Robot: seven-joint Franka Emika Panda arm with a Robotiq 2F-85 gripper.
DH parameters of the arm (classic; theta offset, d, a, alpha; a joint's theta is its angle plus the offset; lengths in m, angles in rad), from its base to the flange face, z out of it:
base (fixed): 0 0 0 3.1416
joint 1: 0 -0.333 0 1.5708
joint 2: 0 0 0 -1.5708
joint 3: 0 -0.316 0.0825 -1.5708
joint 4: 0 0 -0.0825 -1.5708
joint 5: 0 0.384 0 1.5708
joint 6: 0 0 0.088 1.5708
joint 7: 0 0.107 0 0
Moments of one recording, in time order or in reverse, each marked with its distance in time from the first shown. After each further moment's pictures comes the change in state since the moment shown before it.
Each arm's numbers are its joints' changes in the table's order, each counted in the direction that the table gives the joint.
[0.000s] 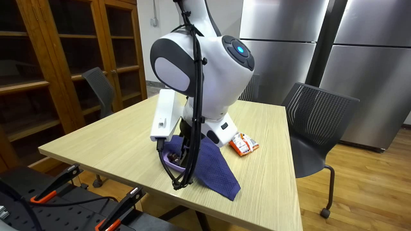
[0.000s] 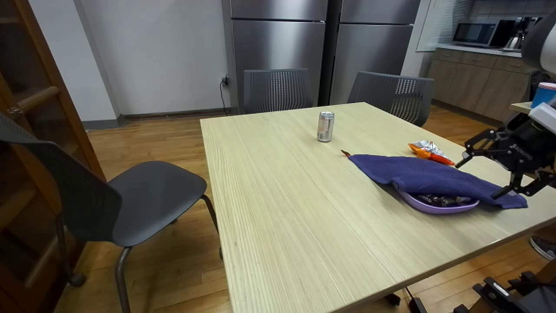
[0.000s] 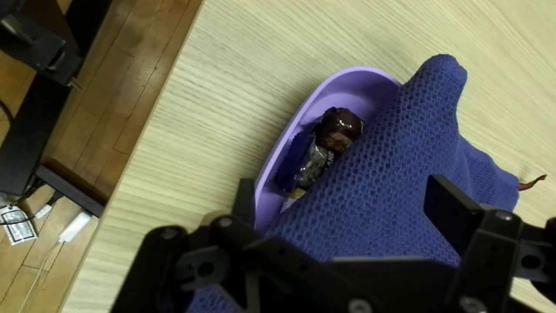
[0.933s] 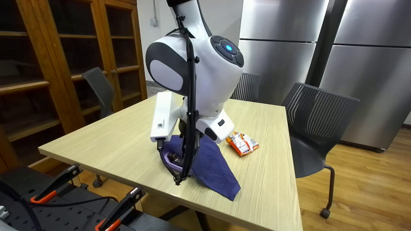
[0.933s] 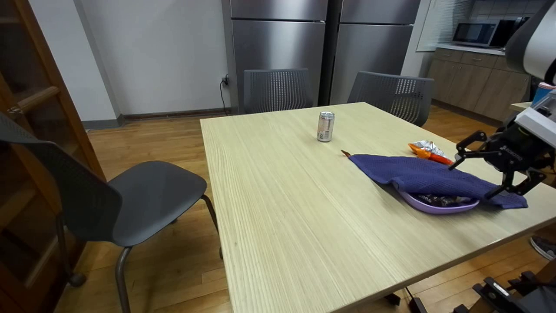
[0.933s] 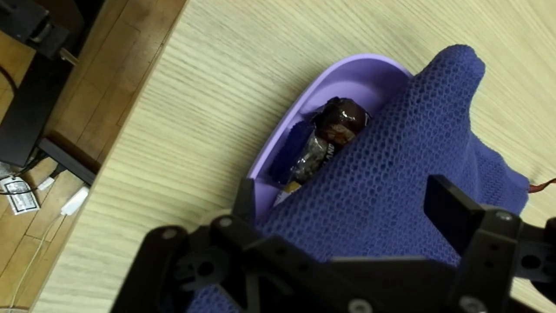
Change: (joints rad) arm -0.038 0.020 -0.025 0.007 0.049 0.089 -0.035
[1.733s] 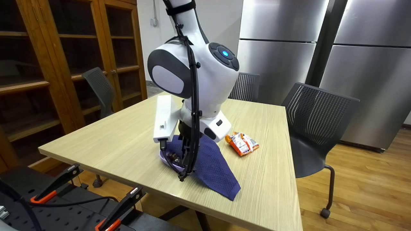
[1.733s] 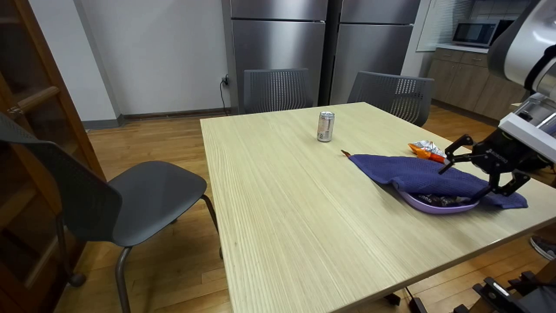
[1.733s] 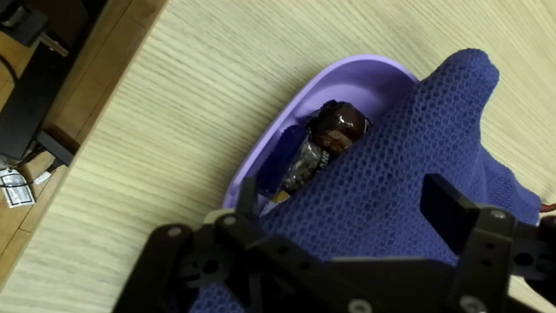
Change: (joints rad) arm -0.022 0.058 -0.024 0.044 0.000 0.019 0.000
